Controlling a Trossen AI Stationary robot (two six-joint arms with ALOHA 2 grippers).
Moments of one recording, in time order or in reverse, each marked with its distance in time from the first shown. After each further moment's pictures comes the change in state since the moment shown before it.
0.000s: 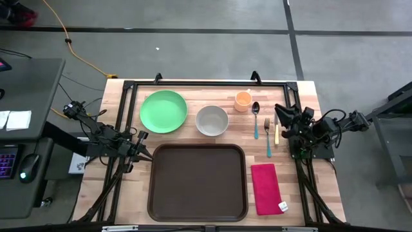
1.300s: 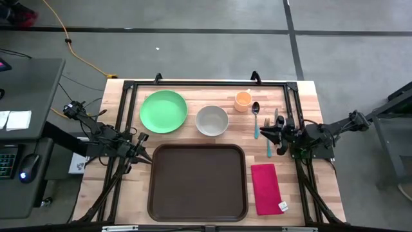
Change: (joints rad) left arm 0.000 0.000 -0.002 -0.006 0.068 -0.026; right arm 0.000 0.000 -0.003 -0.502 -0.331 0.352
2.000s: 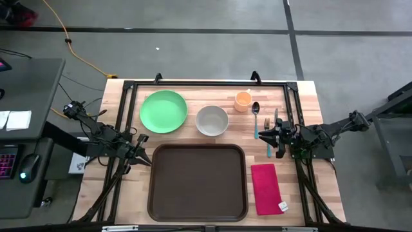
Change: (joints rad) left arm 0.000 0.000 0.000 -0.001 0.046 0.052; right arm 0.000 0.000 0.004 -0.180 -0.073 0.034
